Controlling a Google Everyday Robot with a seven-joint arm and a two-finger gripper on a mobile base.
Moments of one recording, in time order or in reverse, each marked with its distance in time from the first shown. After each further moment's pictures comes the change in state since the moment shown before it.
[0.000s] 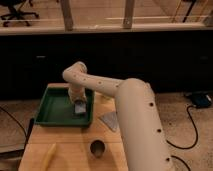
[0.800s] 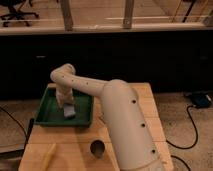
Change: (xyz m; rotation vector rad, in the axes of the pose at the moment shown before) arm -0.047 -0.057 0.009 0.067 -0.073 -0.159
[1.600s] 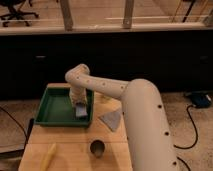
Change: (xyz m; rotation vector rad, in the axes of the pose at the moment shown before) arm 0.018 0.072 -0.024 -0.053 0.056 0.151
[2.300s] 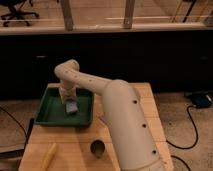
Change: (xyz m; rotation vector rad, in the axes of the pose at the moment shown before) arm 0.009 -0.068 0.011 0.090 -0.045 -0.159
